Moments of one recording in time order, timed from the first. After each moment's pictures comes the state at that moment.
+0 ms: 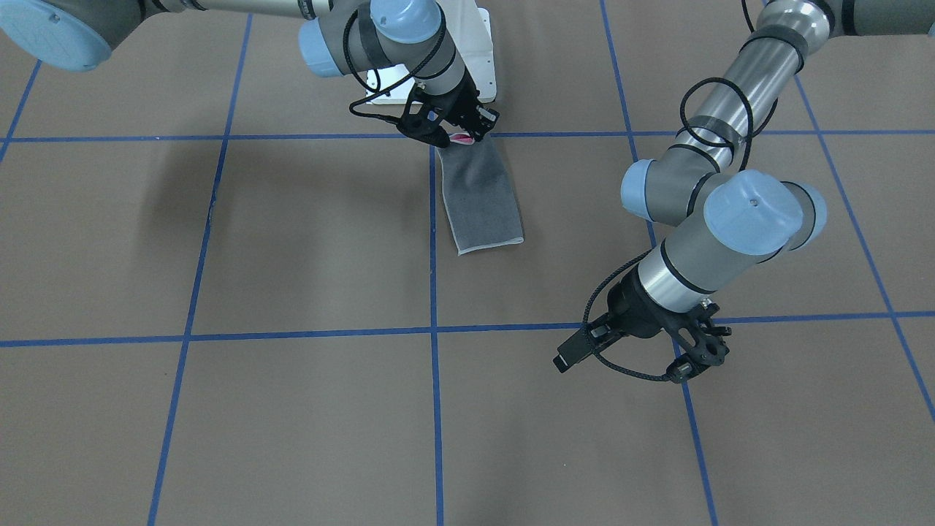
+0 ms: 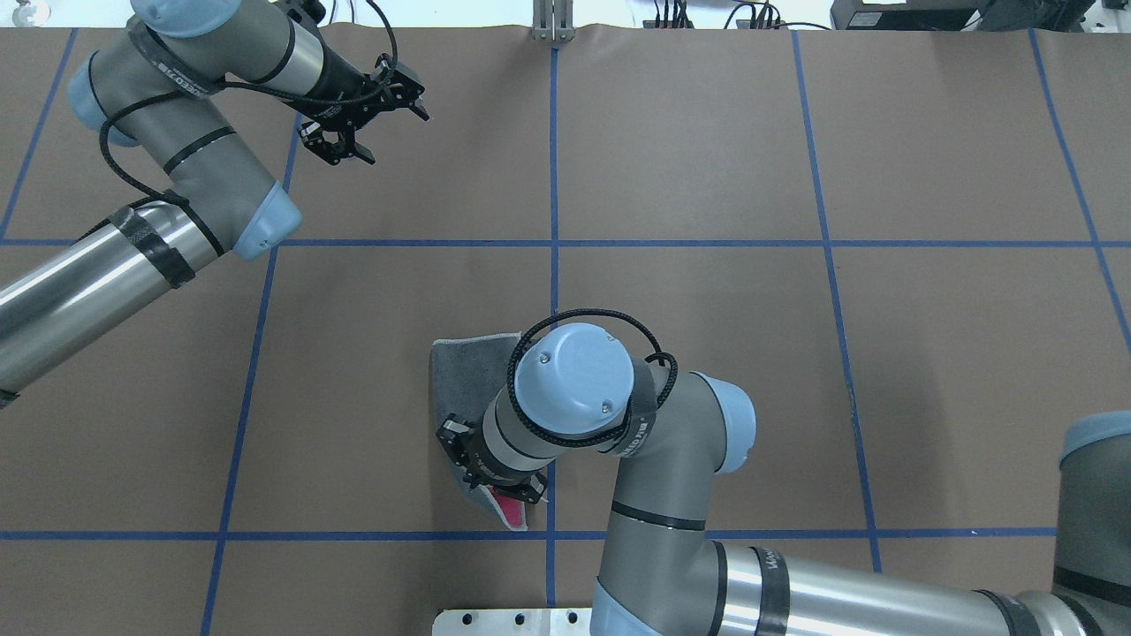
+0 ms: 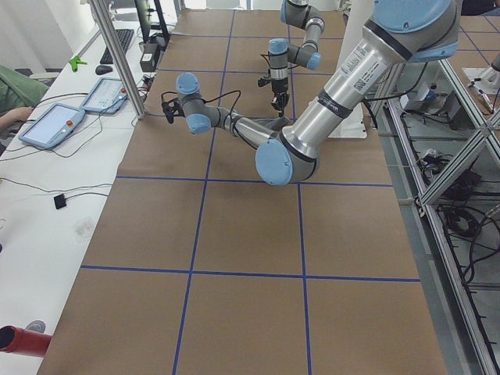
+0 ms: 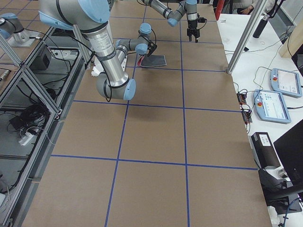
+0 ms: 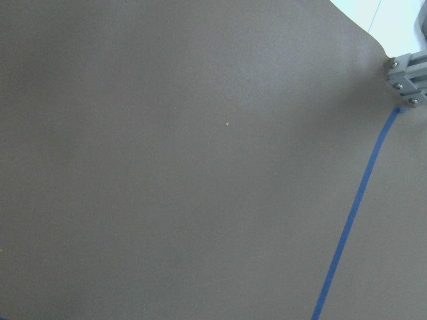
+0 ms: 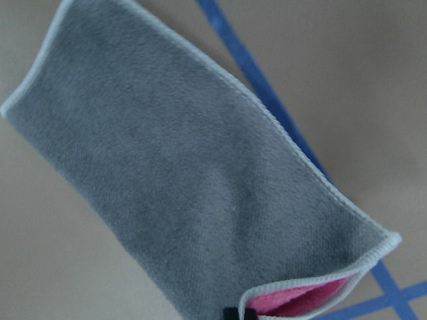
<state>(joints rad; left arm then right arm) -0.93 -2.30 -1.19 -2.31 -2.20 -1.61 0.29 -0.80 1.59 -1.23 1.96 2.01</state>
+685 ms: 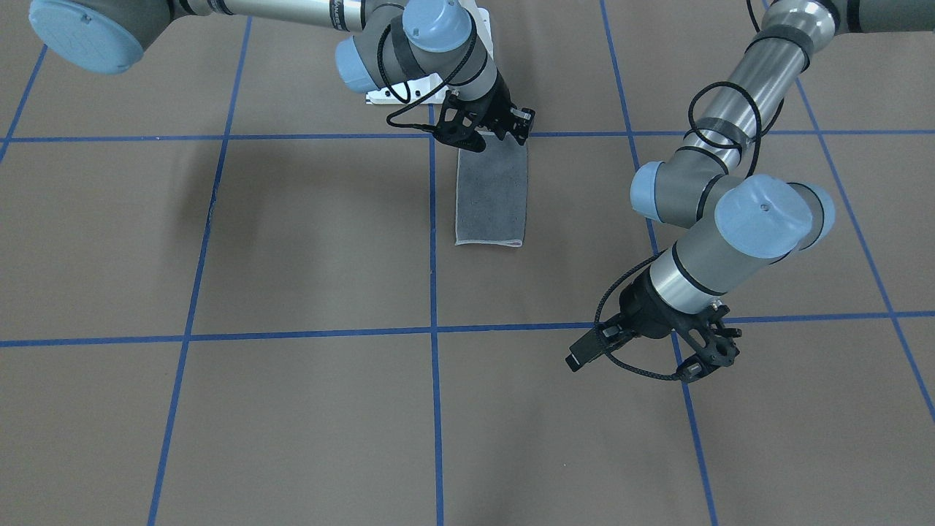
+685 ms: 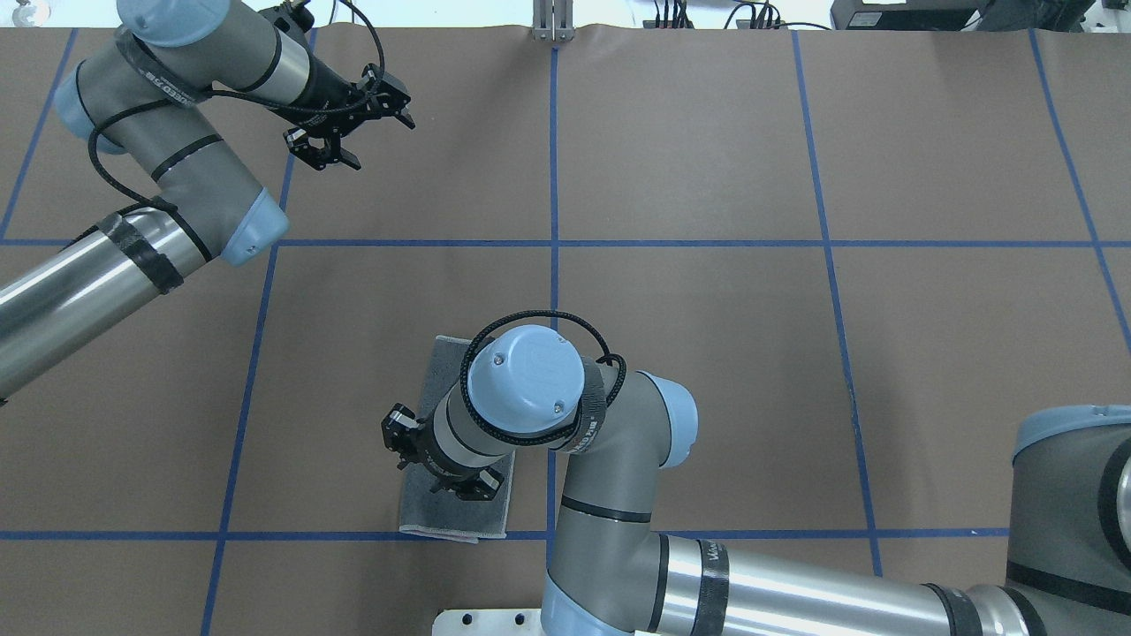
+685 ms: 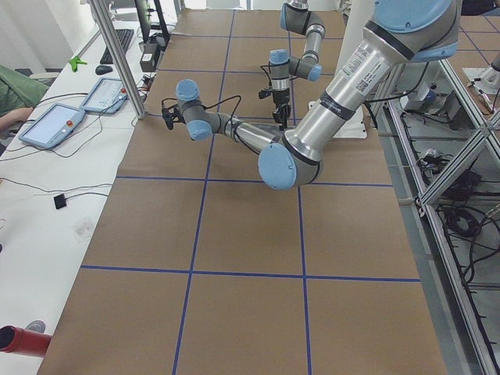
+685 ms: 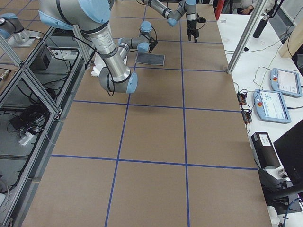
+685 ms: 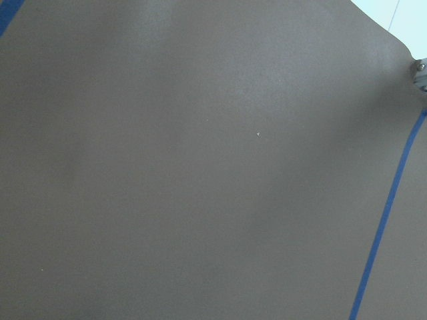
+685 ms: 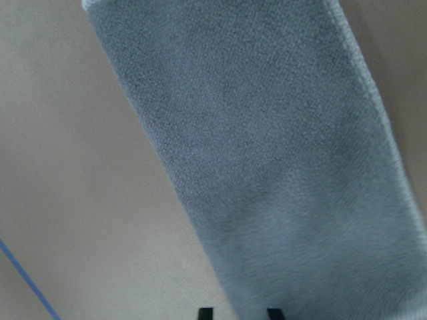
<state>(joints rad) -0.93 -2.28 -1.19 -2.31 -2.20 -1.56 0.30 -0.73 1.49 -1.11 1.95 2.03</state>
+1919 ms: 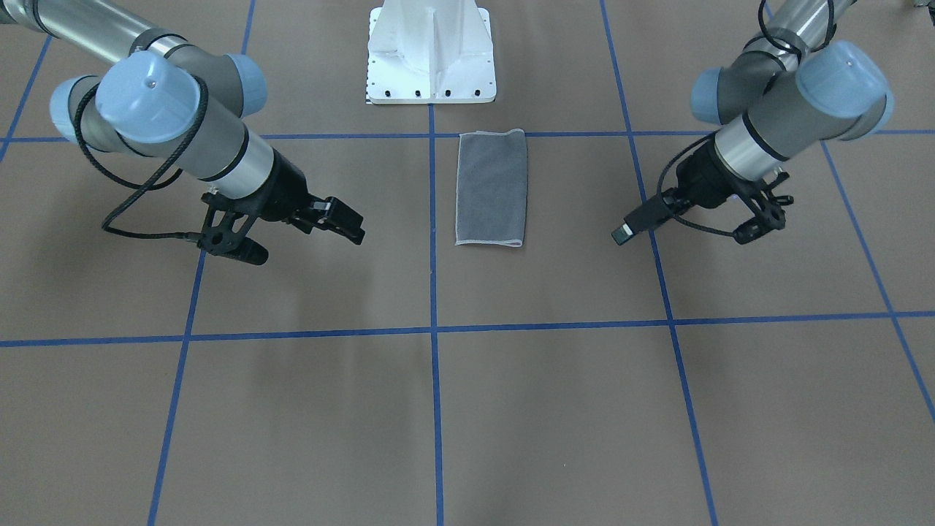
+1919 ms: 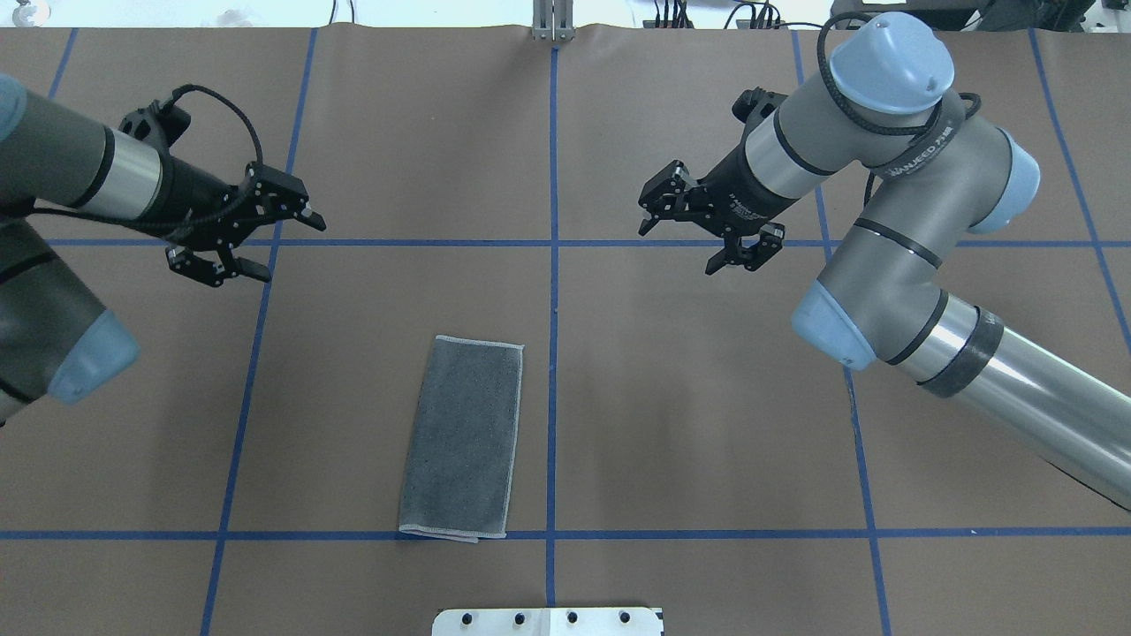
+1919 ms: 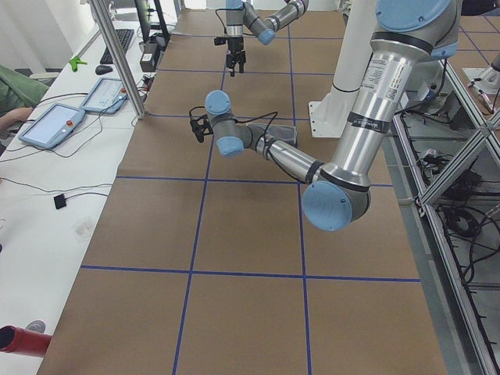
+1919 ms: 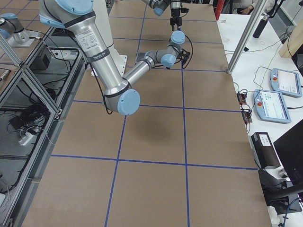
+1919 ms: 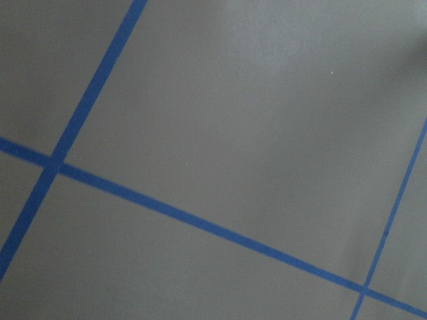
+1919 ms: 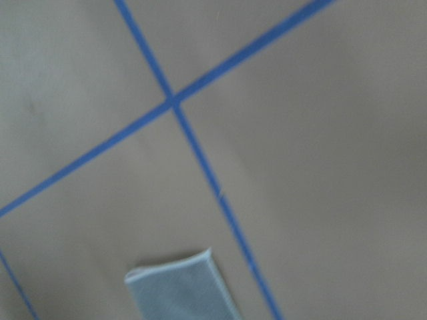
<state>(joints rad) -0.85 -1.82 -1.78 -2.28 -2.28 -1.77 0.81 -1.04 1.64 -1.18 2.30 1.53</state>
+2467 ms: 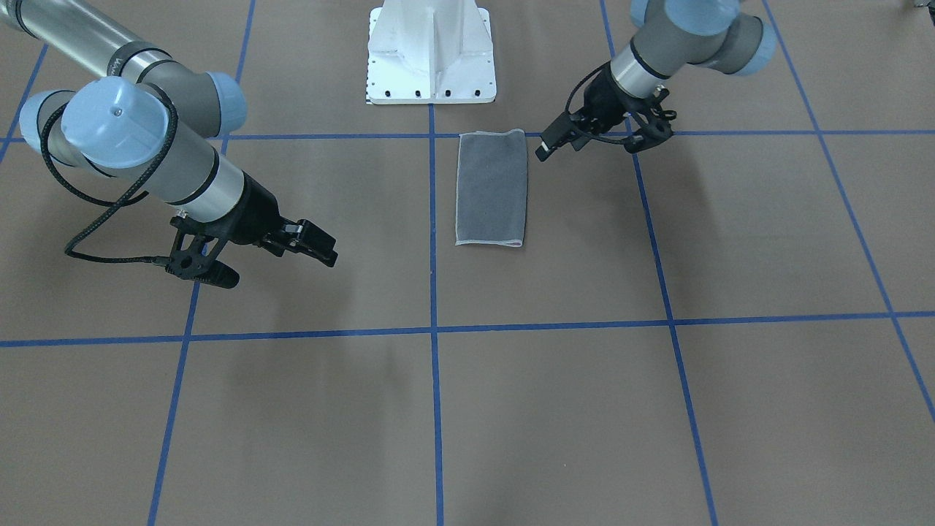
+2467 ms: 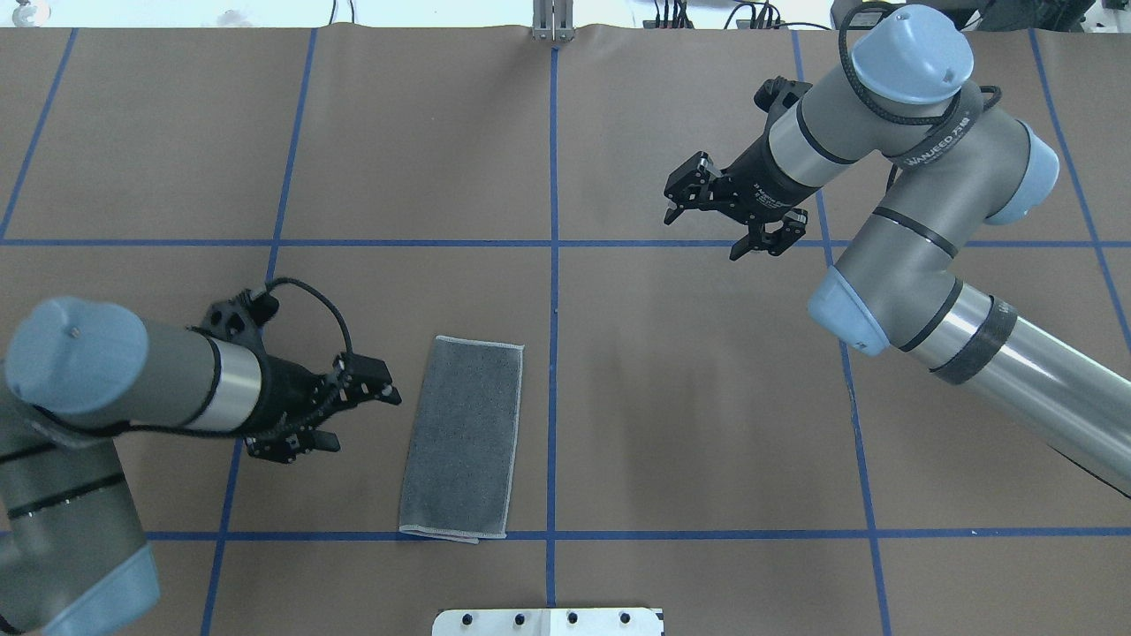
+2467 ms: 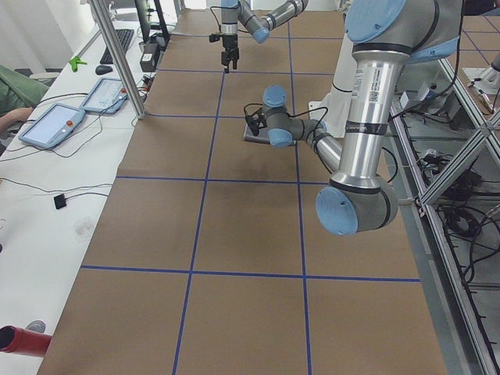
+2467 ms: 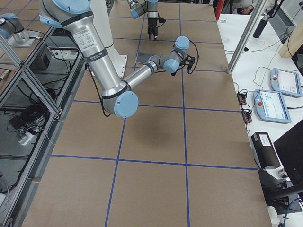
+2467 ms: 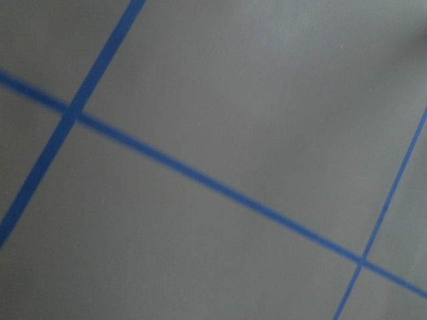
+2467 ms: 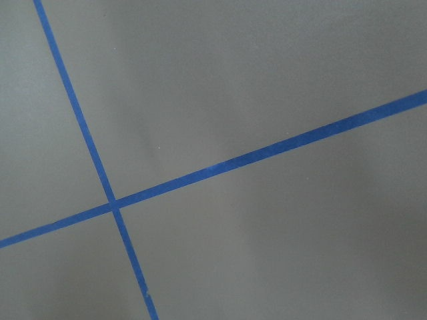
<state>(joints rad) -0.45 -1.73 -1.97 -2.18 -1.94 -1.89 0.83 -1.05 1.61 -1.18 2.29 1.49</state>
